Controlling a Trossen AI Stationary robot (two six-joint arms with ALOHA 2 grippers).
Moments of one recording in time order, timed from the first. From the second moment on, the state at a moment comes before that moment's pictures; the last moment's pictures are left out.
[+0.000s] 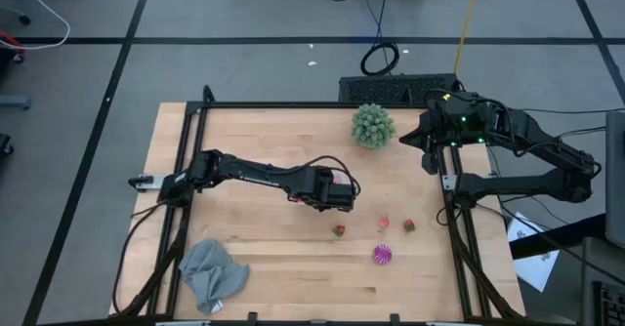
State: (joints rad) left arm -0.12 2.21 1.97 -1.12 -0.22 -1.44; right arm -0.35 0.86 1.18 -0.97 -0.11 -0.09
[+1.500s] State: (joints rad) left arm -0.39 2.10 1.97 -0.68 -0.29 -0.89; right arm -0.35 0.86 1.18 -0.97 -0.11 -0.09
